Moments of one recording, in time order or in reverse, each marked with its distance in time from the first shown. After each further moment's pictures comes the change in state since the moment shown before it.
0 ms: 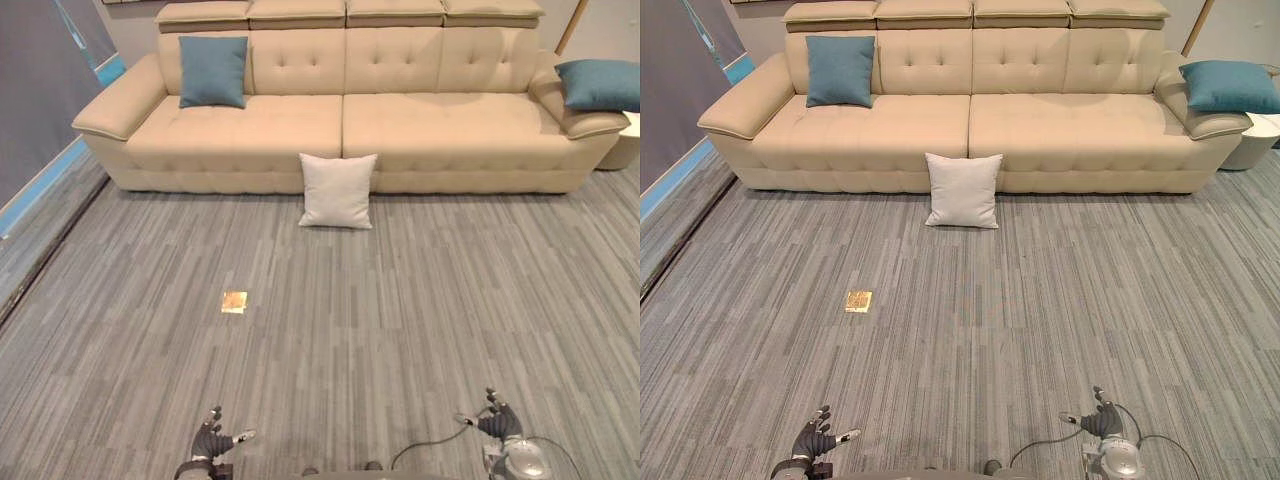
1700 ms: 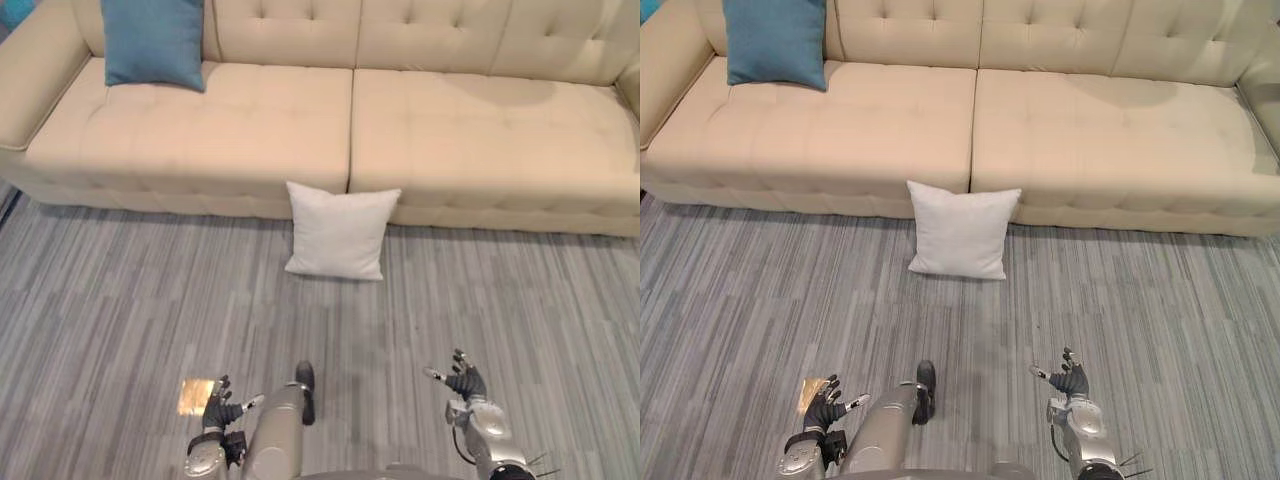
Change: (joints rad) left arm -0.036 -0.031 -0.007 -0.076 -0.075 0.005 0.027; right arm -0.097 0.123 0.072 -0.036 0.135 -0.002 -0.026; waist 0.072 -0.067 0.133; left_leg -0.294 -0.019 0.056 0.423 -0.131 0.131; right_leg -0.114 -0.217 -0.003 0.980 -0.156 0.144
